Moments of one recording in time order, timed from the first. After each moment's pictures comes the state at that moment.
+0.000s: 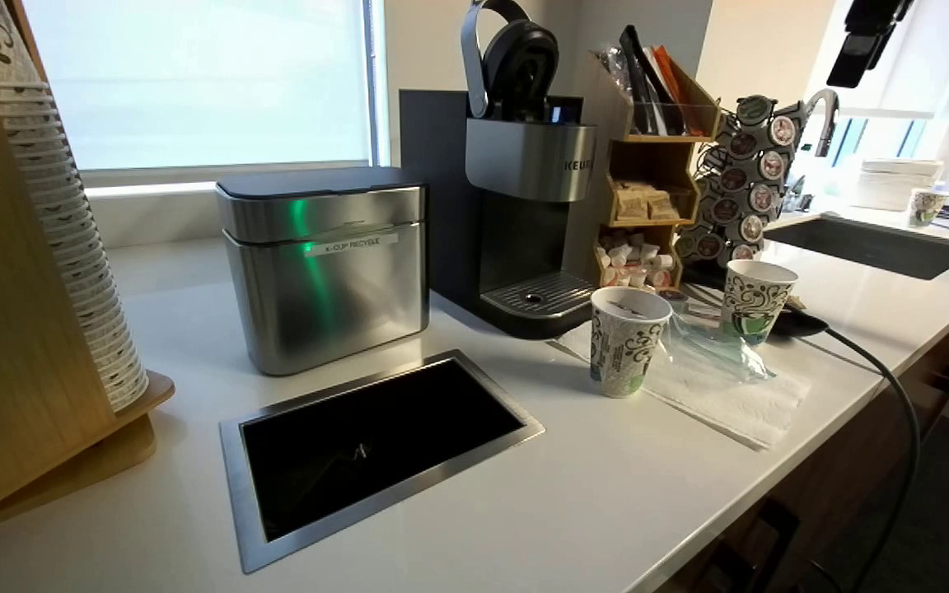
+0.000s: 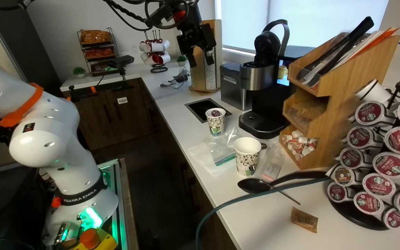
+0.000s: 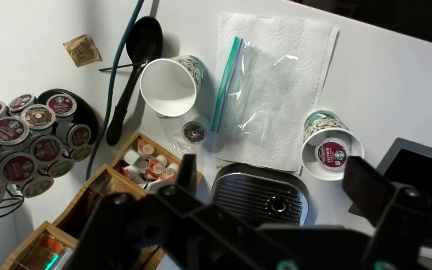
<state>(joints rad) -0.01 -0.55 0.05 -2.26 -0.19 1.89 -0.16</state>
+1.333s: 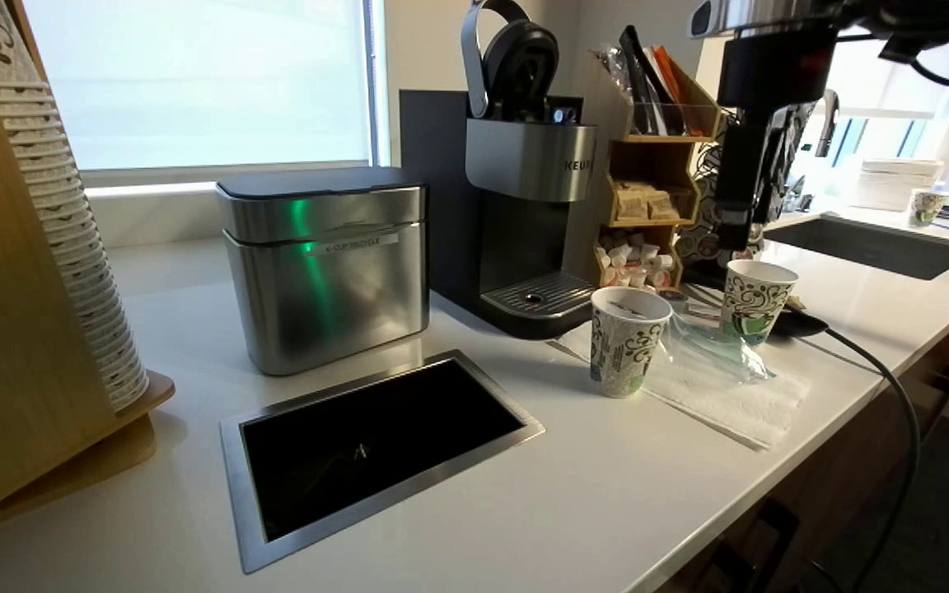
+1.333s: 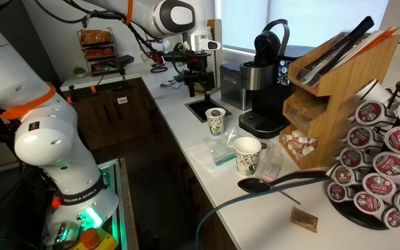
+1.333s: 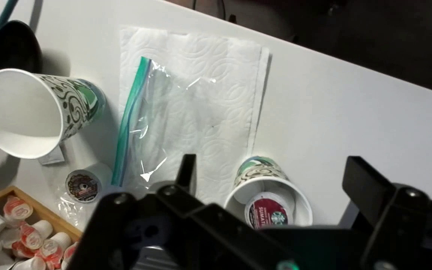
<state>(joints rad) 0.08 -0.25 0.09 -2.28 -0.12 1.96 -0.06</state>
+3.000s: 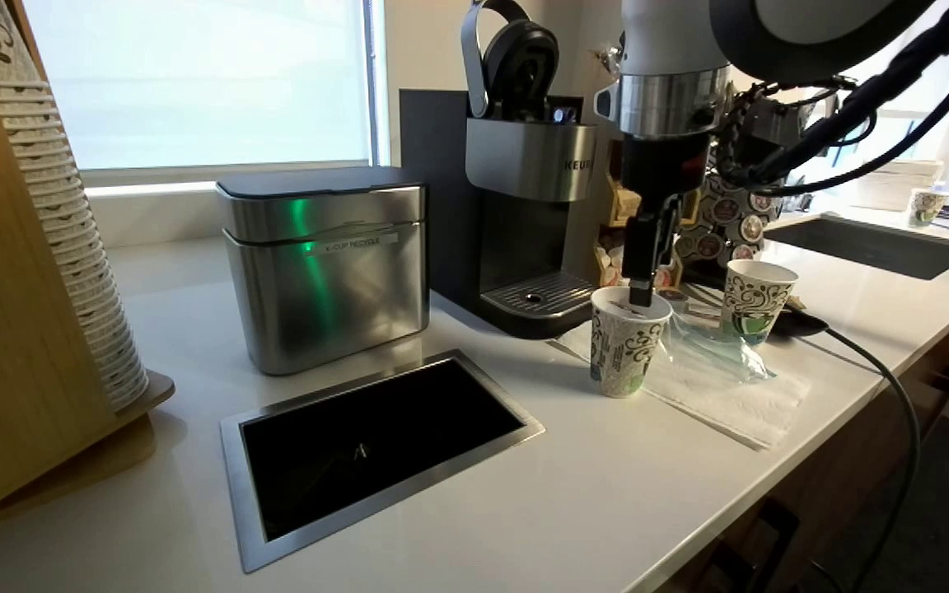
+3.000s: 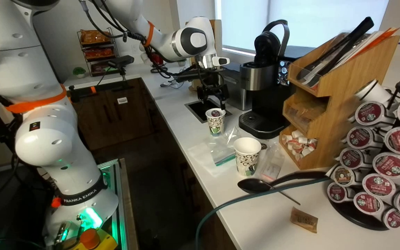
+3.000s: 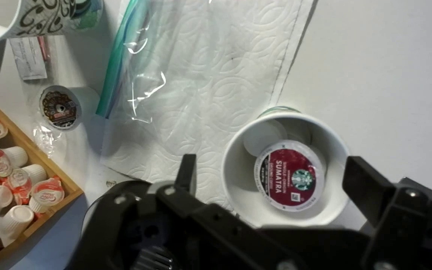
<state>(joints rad) 0.09 0.00 0.14 -2.21 -0.30 2.18 -0.02</state>
